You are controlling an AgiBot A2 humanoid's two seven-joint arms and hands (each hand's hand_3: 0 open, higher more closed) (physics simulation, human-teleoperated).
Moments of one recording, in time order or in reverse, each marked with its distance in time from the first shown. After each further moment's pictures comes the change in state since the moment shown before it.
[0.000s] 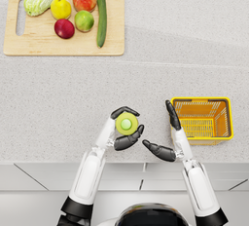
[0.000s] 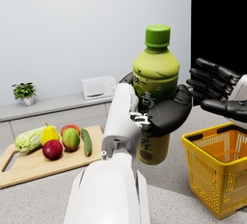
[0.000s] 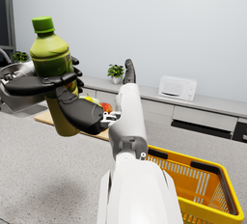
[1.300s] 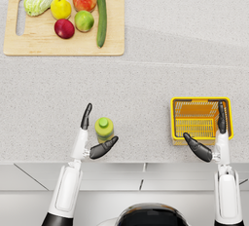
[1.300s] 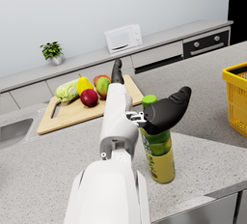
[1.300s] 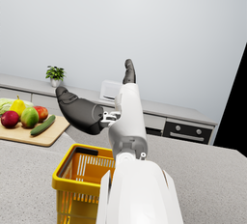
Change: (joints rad) left arm -0.237 -0.238 -0.100 0.045 -0.004 0.111 0.000; right arm -0.126 0.146 -0.361 0.132 -0.003 0.000 0.000
